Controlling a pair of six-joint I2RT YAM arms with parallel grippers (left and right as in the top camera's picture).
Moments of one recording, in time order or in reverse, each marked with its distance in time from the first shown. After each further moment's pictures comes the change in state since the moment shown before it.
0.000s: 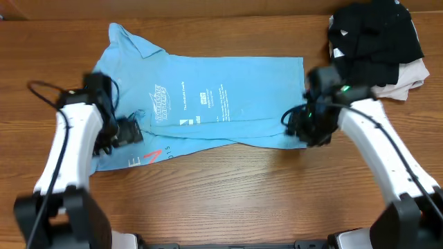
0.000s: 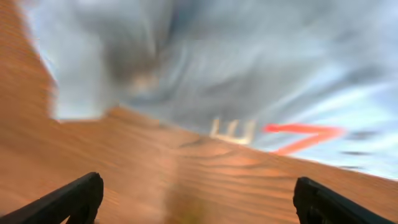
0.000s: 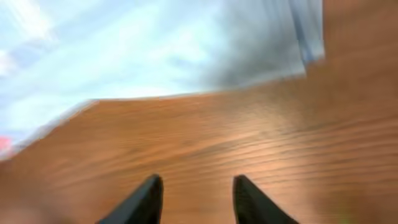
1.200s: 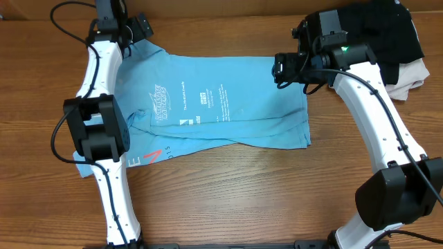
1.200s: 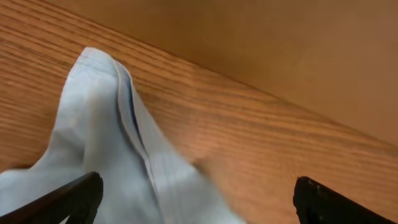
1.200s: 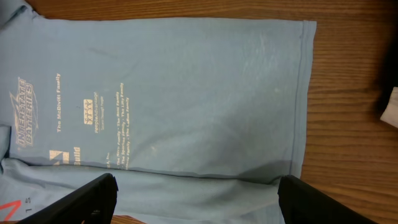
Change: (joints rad) left arm -0.045 0.889 0.956 0.733 0.175 -0.091; right arm 0.000 0.219 0.402 0.203 0.106 -0.278
